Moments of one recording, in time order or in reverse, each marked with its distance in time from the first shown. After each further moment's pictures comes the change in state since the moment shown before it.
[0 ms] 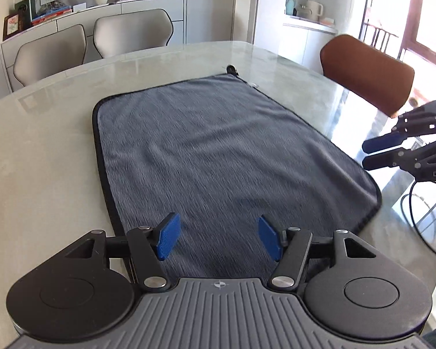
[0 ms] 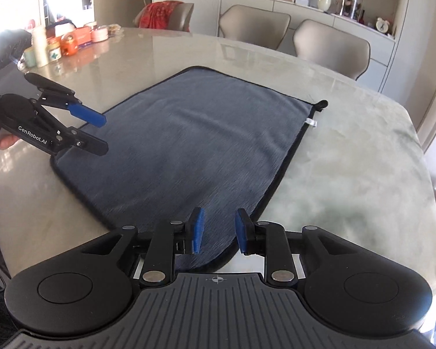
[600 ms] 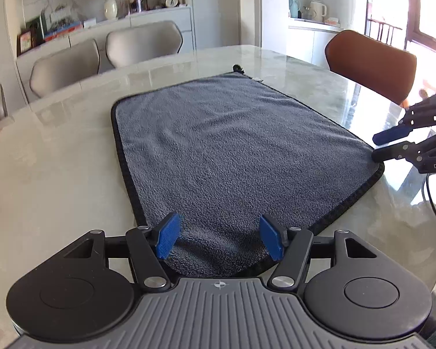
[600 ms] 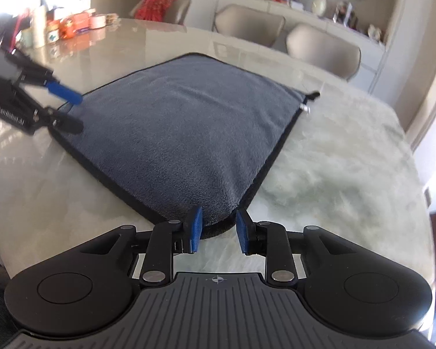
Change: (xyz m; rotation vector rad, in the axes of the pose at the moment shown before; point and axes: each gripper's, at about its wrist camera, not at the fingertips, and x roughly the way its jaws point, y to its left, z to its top) left arm -0.026 -0.008 -0.026 0.088 -0.078 0.089; right arm -0.006 0.014 -0.035 -0.107 -0.017 -0.058
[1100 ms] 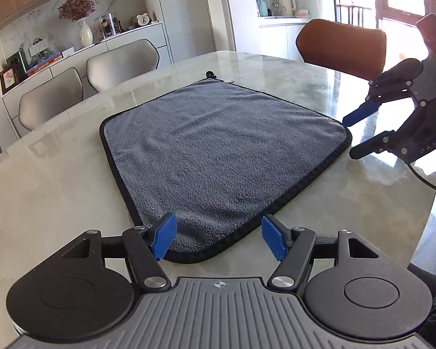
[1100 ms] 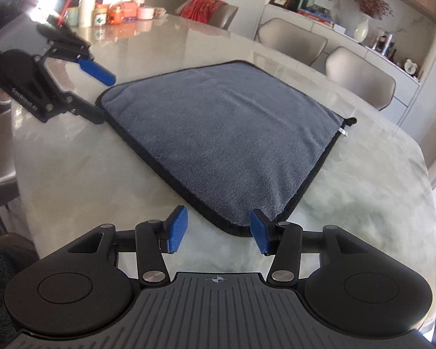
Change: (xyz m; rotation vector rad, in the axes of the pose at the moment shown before) left arm -0.013 -0.014 -0.013 0.084 -0.003 -0.035; right arm 0.008 0.013 0.001 -0.027 -0.008 0.080
